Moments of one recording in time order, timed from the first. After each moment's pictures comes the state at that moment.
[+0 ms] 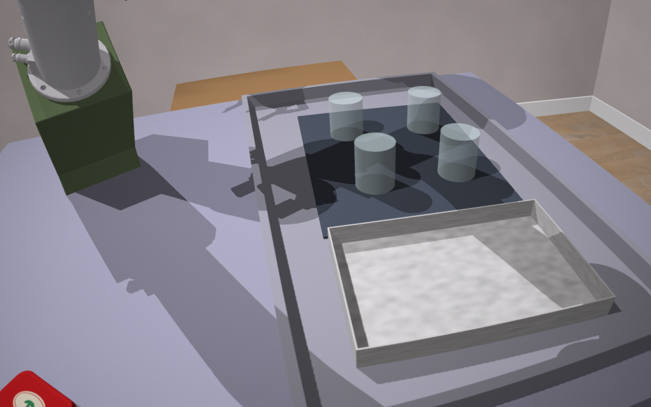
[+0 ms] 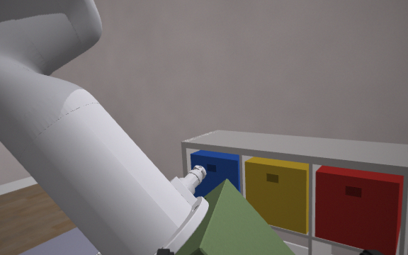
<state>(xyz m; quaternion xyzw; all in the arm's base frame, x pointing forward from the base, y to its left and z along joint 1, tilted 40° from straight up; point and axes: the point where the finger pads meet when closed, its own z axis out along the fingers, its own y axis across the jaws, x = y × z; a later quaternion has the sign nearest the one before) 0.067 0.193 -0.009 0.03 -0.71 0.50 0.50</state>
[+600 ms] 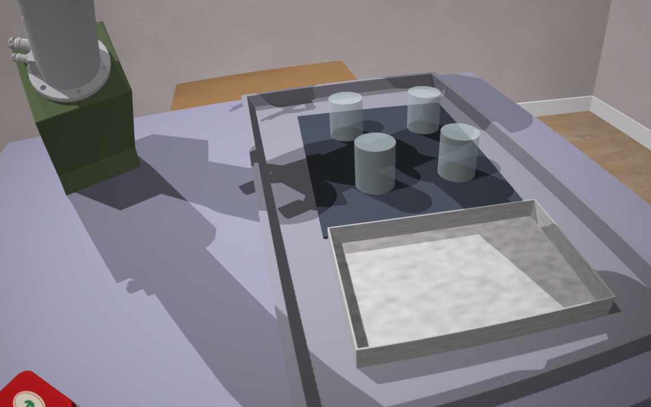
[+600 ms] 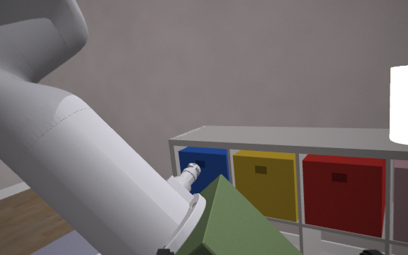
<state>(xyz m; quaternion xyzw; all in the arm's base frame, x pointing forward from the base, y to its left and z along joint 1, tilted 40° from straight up) 0.077 0.196 -0.005 0.00 -0.72 0.50 0.48</state>
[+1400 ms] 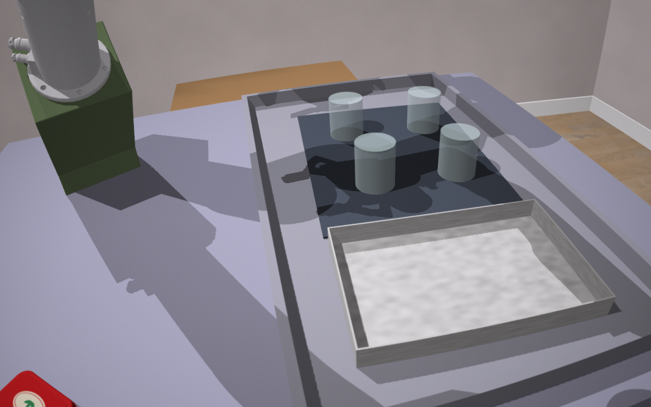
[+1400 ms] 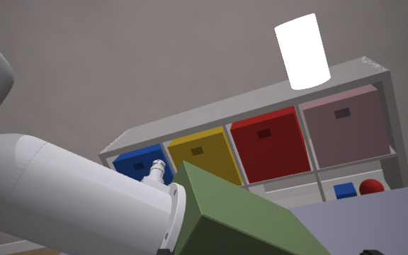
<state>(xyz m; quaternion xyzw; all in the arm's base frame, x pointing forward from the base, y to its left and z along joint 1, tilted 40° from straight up) 0.132 0.206 0.016 -0.18 -0.77 0.47 0.38</state>
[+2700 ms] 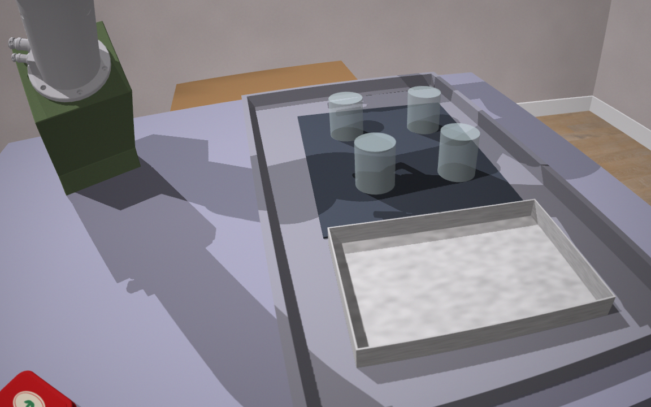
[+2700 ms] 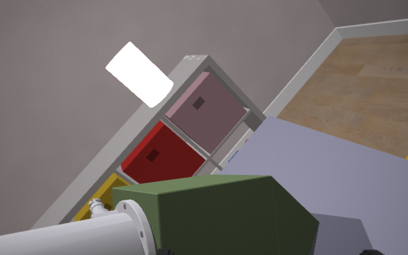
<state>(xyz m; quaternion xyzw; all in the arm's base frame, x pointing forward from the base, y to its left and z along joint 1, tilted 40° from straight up) 0.226 0.194 0.060 -0.49 -0.74 0.39 0.24</state>
